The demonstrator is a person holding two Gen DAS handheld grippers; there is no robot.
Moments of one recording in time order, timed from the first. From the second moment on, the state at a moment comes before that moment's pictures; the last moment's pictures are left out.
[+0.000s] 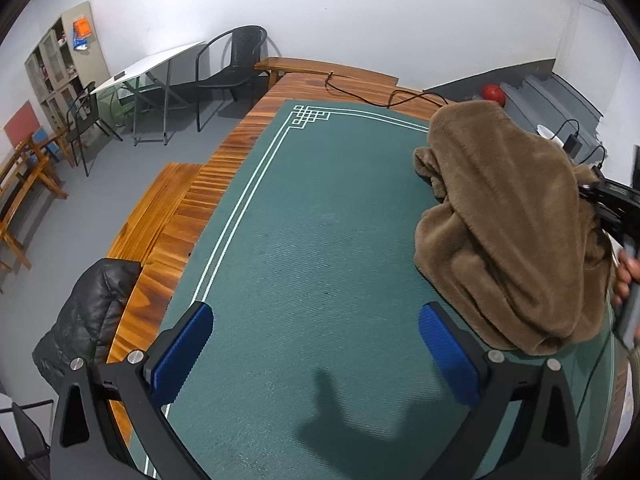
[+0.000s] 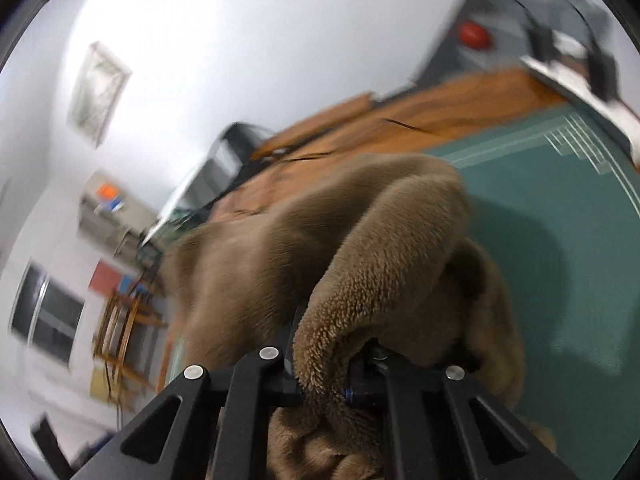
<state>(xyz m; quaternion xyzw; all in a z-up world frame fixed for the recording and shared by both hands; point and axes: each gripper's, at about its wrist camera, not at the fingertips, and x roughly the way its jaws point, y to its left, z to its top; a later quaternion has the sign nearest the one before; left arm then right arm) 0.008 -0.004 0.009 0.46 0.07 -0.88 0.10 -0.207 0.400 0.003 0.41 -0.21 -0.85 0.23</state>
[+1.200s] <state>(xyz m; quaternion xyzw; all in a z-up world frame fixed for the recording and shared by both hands) 0.114 0.070 0.005 0.46 0.02 -0.89 0.04 0.071 0.305 -0.009 0.51 -0.16 -0.74 0.41</state>
